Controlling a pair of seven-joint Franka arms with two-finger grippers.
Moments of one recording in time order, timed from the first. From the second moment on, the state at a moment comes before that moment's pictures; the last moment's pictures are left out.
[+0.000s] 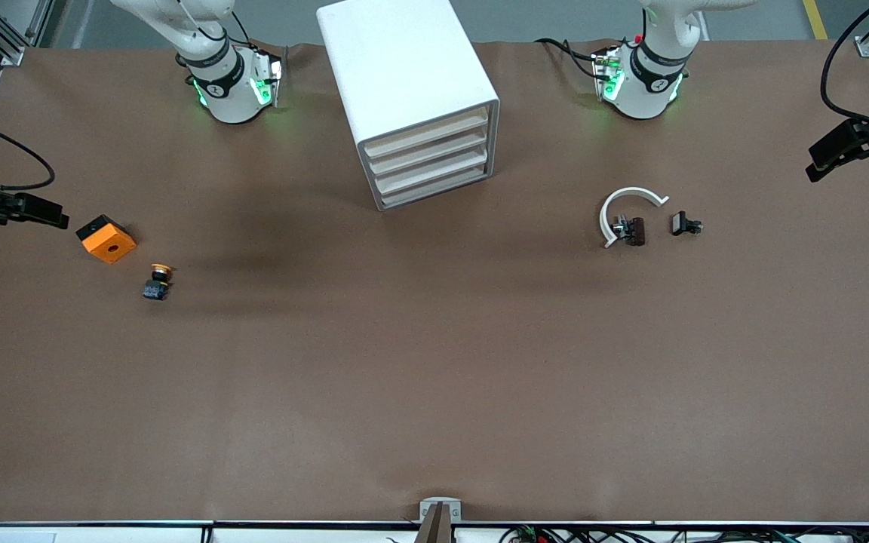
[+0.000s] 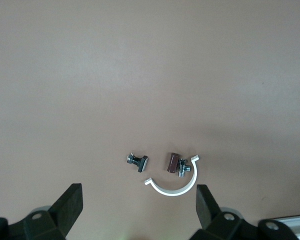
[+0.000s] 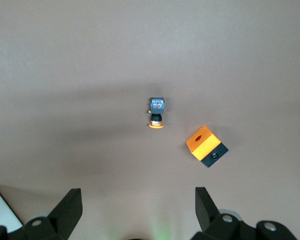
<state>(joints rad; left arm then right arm) 0.02 -0.09 -0.04 -1.58 0.05 1.50 -0.16 -0.16 0.08 0.03 -1.60 -0.04 1.53 -0.05</state>
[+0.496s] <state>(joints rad) 0.01 -0.09 -0.05 -1.59 -0.02 1.47 -0.14 -0.16 0.09 0.03 -1.45 -0.04 1.42 -0.05</state>
